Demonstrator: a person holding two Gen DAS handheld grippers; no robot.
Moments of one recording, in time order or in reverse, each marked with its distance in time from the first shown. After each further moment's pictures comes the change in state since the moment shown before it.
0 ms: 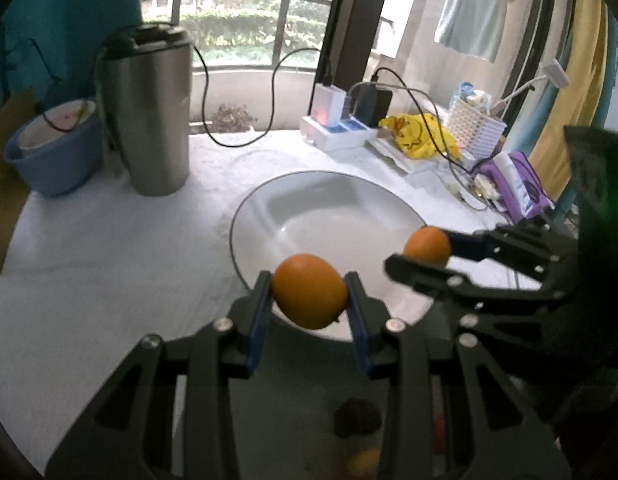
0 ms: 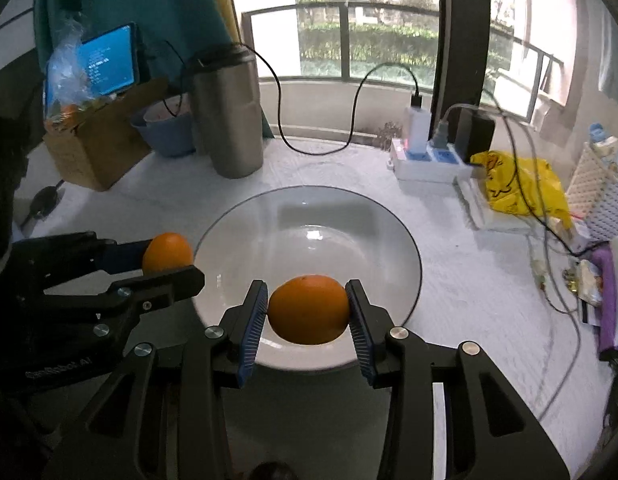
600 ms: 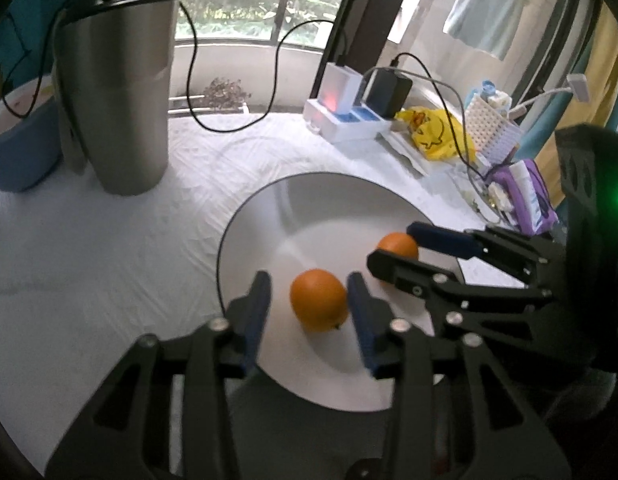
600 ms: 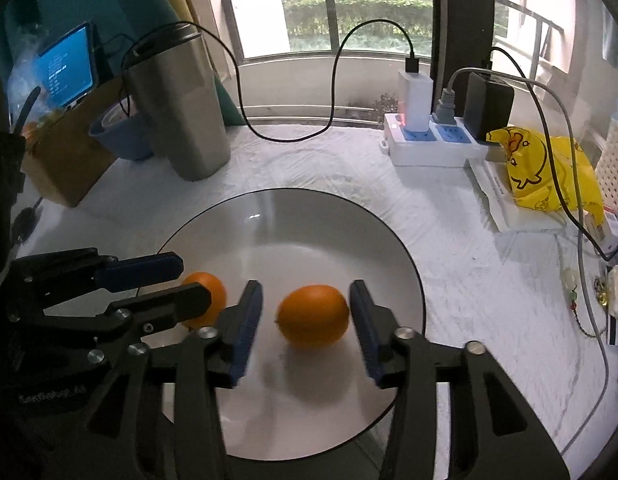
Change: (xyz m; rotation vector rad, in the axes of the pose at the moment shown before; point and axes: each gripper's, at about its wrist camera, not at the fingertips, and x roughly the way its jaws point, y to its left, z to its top) left arm 0.043 0.016 0.023 -0.066 0.078 -0.051; right arm 0.045 -0.027 0.027 0.073 0.064 0.015
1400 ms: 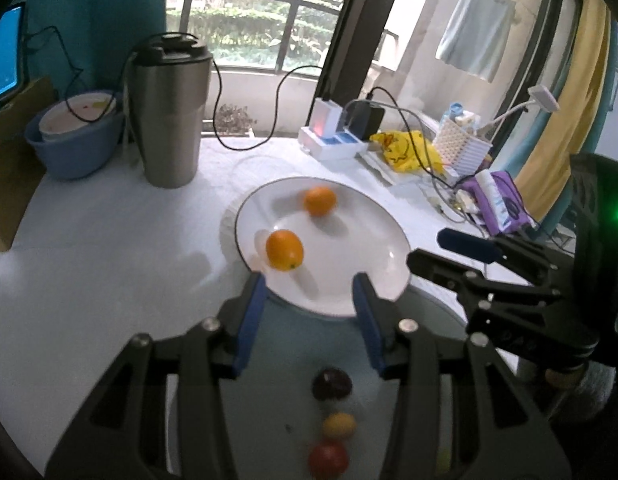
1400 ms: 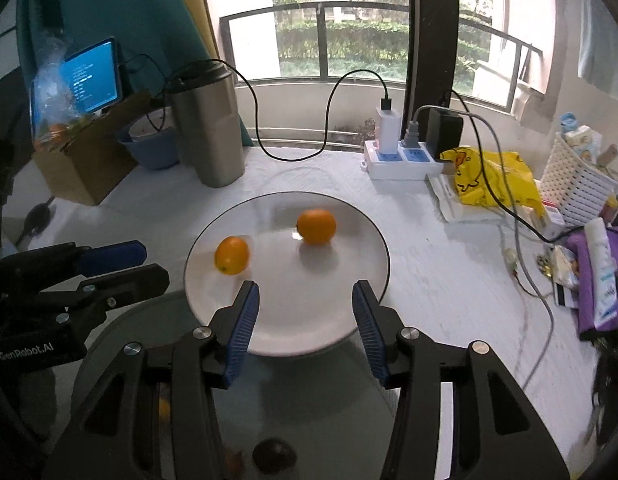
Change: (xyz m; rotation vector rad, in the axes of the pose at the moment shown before) left arm -0.089 -0.019 -0.047 0.002 -0.112 0.015; right arm -0.086 0.024 -0.040 -0.014 -0.098 -0.069
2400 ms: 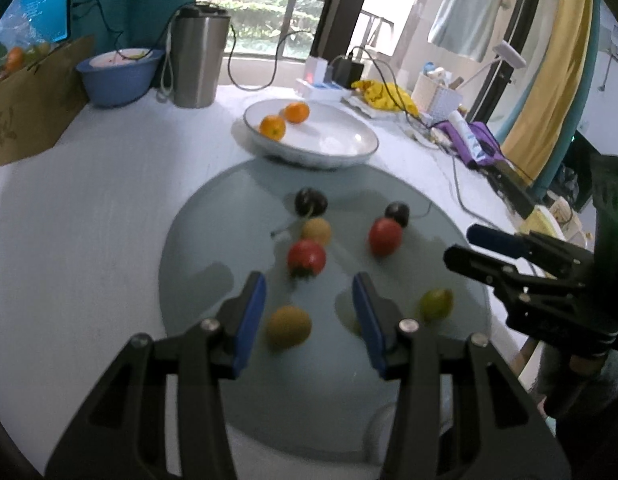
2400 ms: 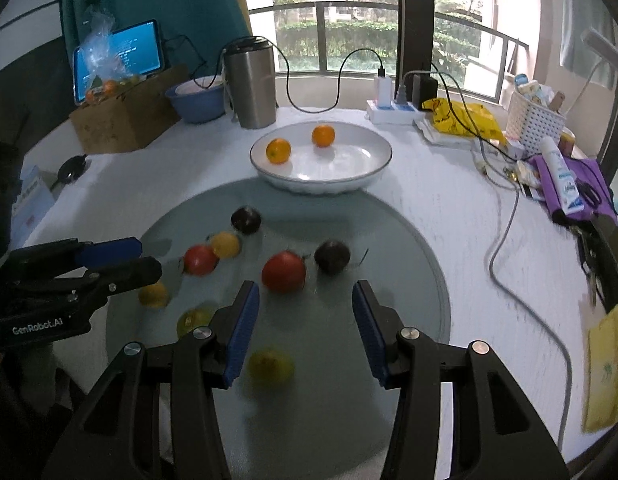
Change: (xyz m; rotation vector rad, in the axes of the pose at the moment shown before) left arm -0.068 -0.017 -0.126 0.008 0.044 0.016; right arm -0.086 0.045 -0.126 0.008 0.018 -0.013
